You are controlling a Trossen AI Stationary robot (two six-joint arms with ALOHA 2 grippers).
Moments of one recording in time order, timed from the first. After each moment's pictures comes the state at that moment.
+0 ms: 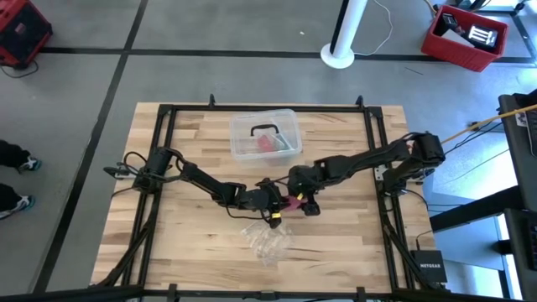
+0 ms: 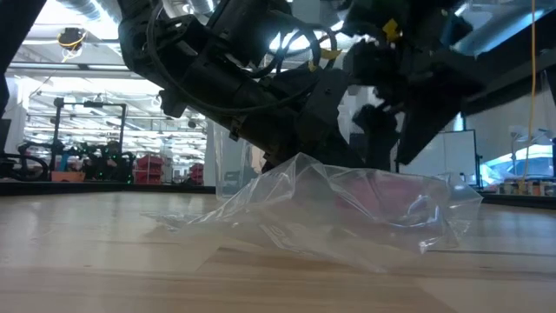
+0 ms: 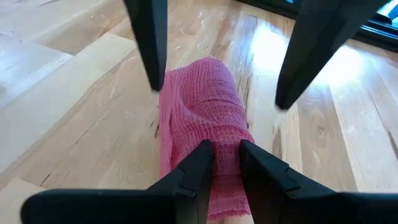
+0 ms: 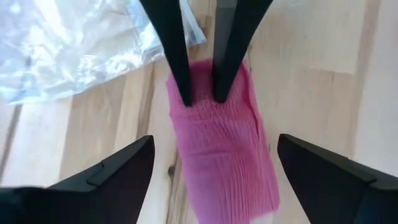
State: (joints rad) left arm -0.20 2.08 1.03 0.57 -0.32 -0.41; right arm 0.09 1.63 0.98 -0.49 -0.15 -0.05
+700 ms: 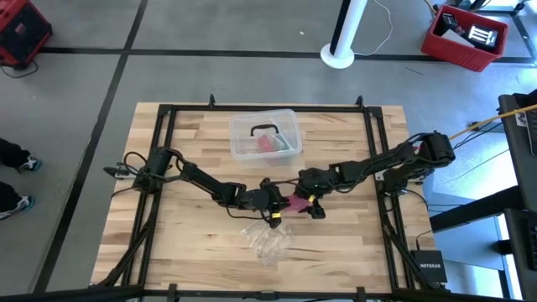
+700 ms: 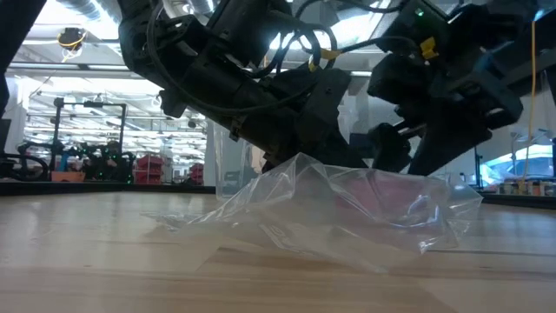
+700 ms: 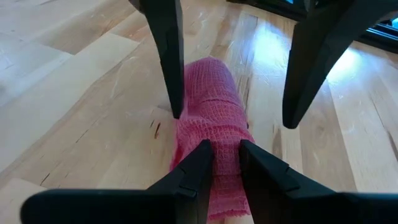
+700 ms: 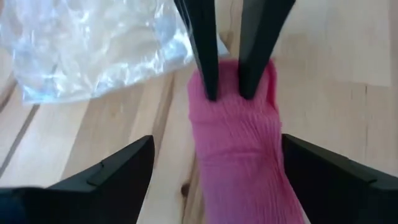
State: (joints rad) left arm -0.20 2.08 1.03 0.57 -0.32 -0.42; right arm 0.09 1.53 0.65 0.01 -0.21 -0.03
